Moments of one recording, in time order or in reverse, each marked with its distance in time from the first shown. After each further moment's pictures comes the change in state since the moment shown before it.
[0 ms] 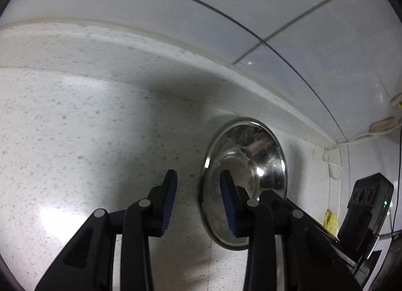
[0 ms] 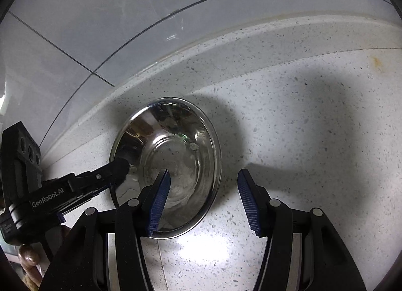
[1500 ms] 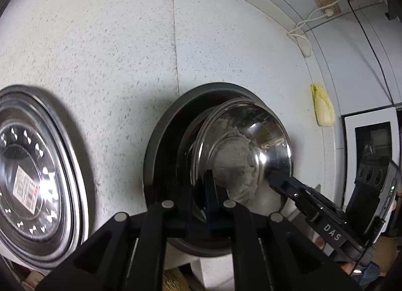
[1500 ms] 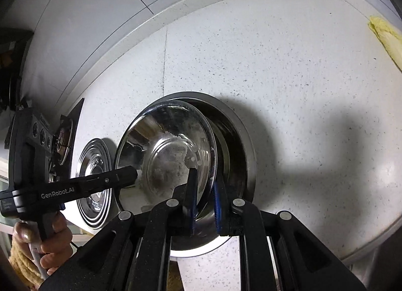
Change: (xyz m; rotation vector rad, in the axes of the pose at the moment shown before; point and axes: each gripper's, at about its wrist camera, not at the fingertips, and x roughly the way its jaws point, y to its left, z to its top) left arm -0.111 -0.026 -0.319 0.142 0.190 0.016; right arm -0.169 -0.055 -0.290 0.005 0.000 0.020
